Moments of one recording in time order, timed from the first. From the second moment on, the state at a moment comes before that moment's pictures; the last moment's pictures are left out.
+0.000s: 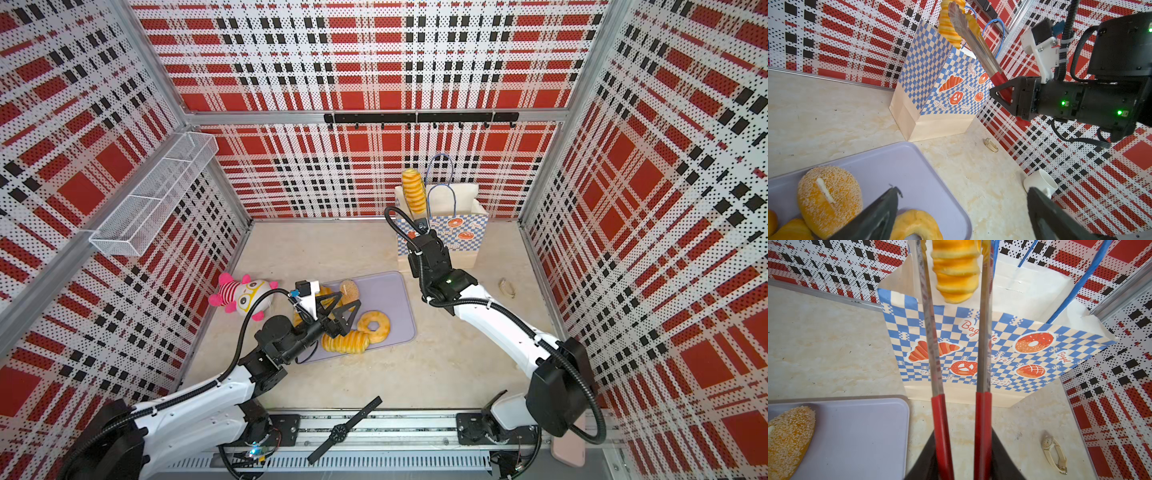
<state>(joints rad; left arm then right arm) -0.71 0.96 0.31 0.65 0.04 -0.53 0.62 1.42 1.19 -0.30 0.60 0.09</state>
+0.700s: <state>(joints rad) -0.71 0.96 0.31 0.65 0.04 -0.53 0.62 1.15 0.95 -0.28 0.32 0.14</state>
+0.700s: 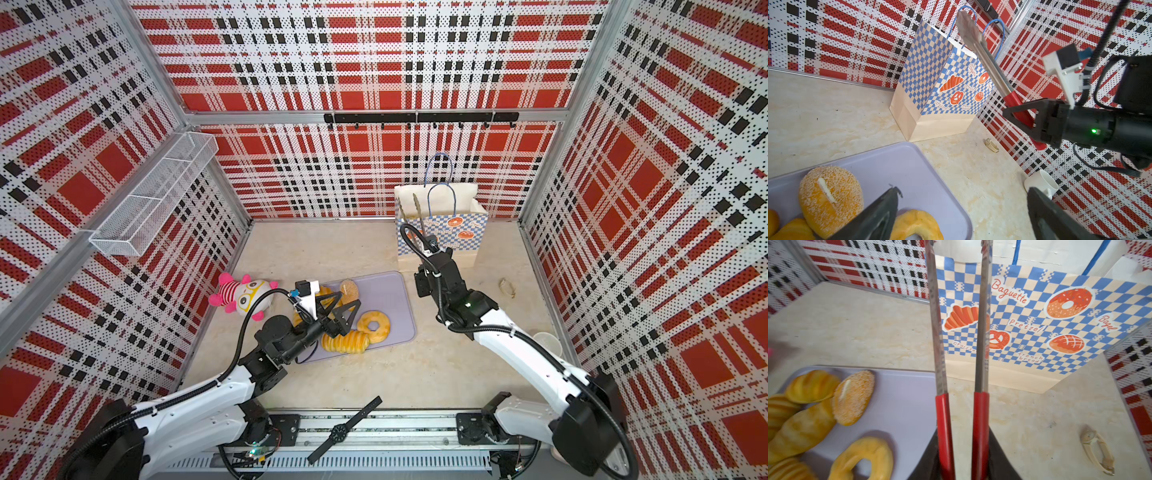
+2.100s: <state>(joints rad) -0.59 0.87 0.31 0.21 -0.16 -0.62 0.65 1.31 0.75 -0.23 -0.37 0.36</state>
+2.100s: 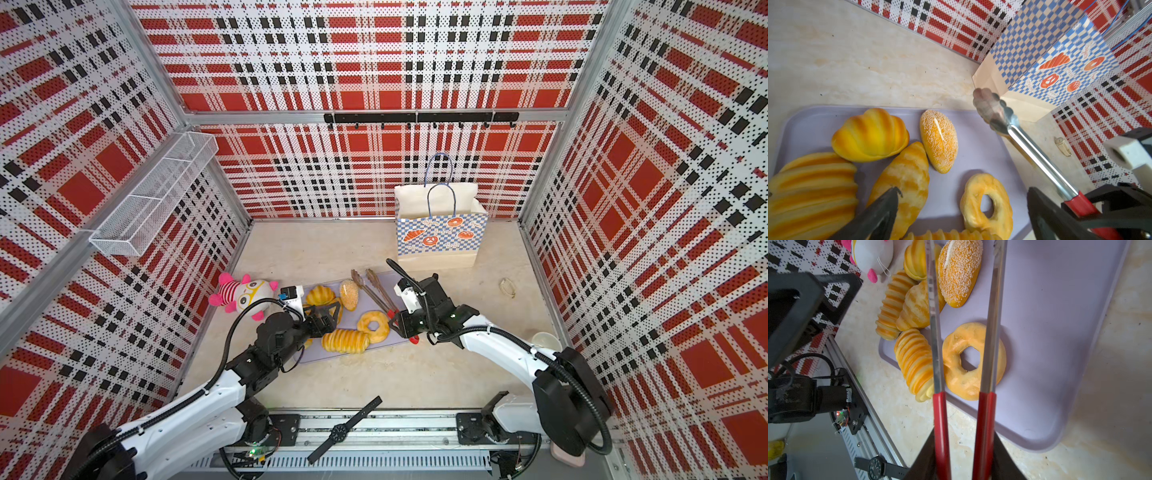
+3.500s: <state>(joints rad) -0.59 0.90 0.31 0.24 -0.12 -0.61 0.69 1.48 0.71 -0.09 -0.47 0.43</state>
